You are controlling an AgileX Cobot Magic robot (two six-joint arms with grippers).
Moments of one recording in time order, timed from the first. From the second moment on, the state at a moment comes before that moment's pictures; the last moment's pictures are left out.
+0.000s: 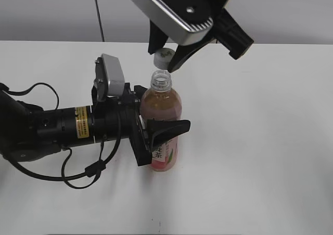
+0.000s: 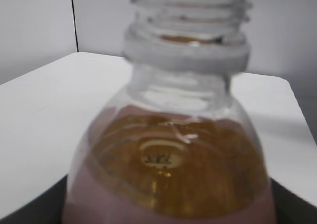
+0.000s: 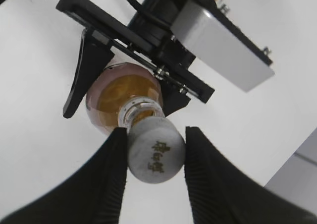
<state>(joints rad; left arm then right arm) -0.45 2.04 -0.73 0.94 -1.23 -0.31 0.69 1.79 -1.72 0.27 1.22 -1.95</state>
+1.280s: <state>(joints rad) -0.45 2.04 -0.73 0.93 -1.22 -0.31 0.21 1.78 -1.26 0.08 1.16 -0.45</state>
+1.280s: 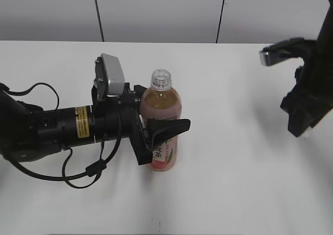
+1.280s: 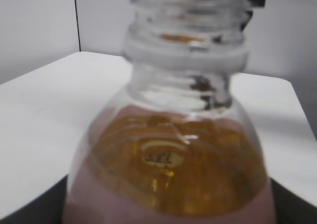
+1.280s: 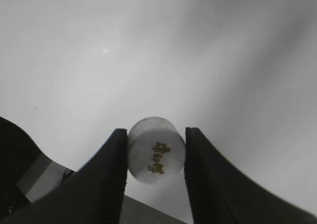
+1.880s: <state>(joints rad) -0.45 2.04 -0.73 0.93 -1.22 -0.31 0.21 1.89 -0.99 0.02 0.73 -0.31</state>
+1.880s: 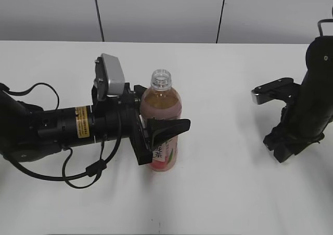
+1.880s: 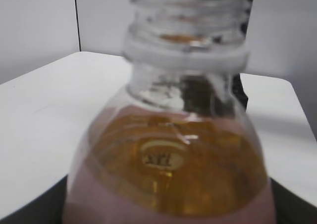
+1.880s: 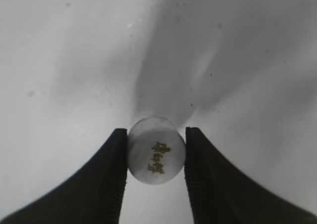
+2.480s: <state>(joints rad) -0.45 2.04 -0.73 0.93 -1.22 -0.31 0.21 1.73 -1.00 0.05 0.91 -0.13</state>
